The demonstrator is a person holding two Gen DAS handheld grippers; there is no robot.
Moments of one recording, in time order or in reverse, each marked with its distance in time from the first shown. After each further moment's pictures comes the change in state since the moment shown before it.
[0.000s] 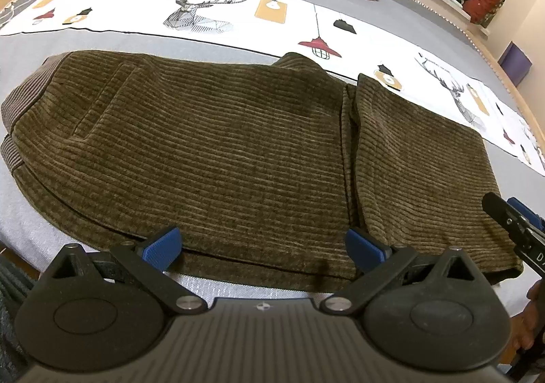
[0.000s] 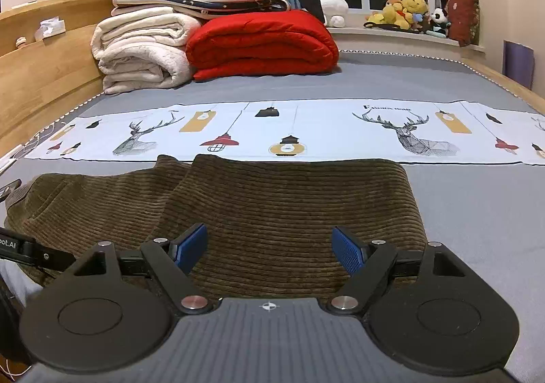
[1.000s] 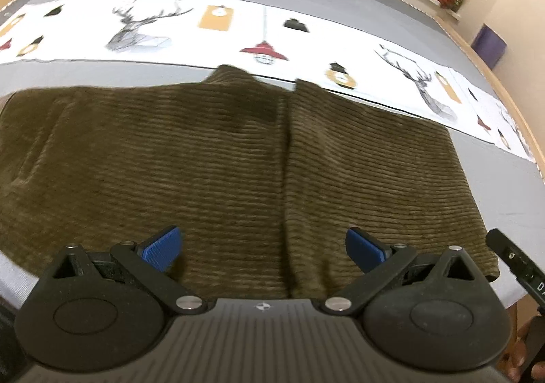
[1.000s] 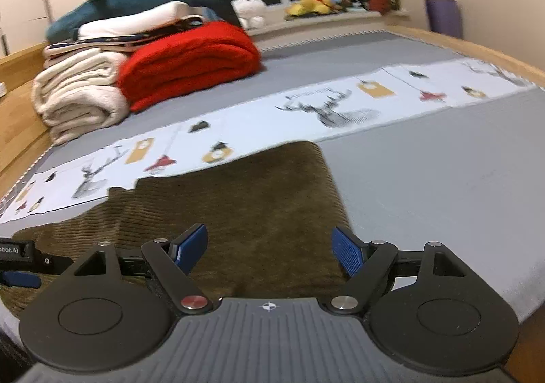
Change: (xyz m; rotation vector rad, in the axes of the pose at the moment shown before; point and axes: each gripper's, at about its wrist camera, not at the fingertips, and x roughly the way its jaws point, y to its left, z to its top) left arm 0.011 -0.064 0.019 0.099 -0.010 -0.060; right arm -0.037 -0.054 -0.023 0.278 -0.006 -0.155
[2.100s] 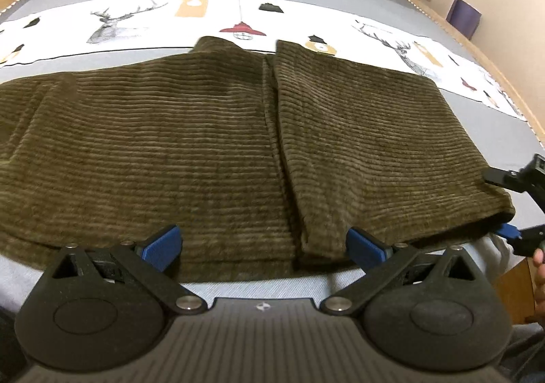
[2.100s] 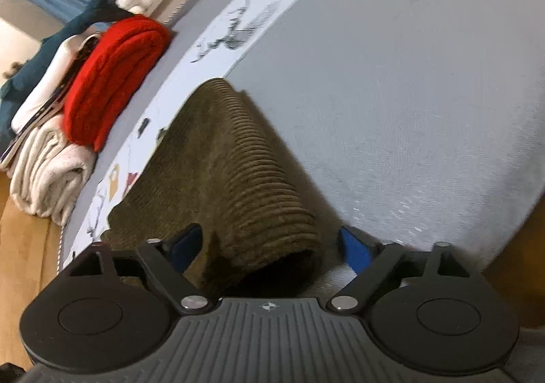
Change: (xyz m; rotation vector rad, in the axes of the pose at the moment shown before) left arm 0.008 0.015 -0.047 0.102 -0.017 -0.038; right arm 0.044 -0.074 -0.018 0.545 0.241 0.104
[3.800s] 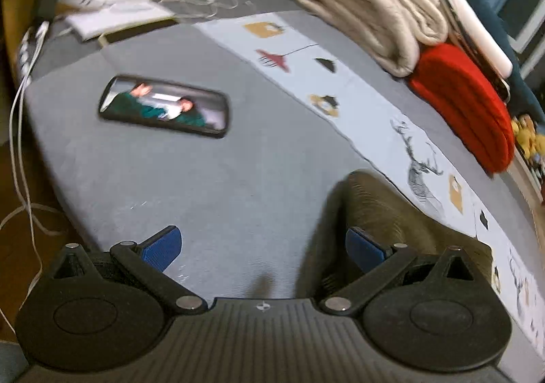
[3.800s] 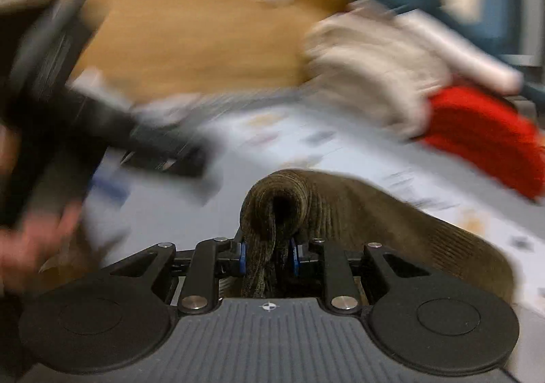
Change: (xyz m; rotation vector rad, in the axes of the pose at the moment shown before) left arm -0.130 0.403 0.011 -0.678 -0.198 0.246; right arm 0.123 0.409 -0.362 -1.455 -0.001 0.387
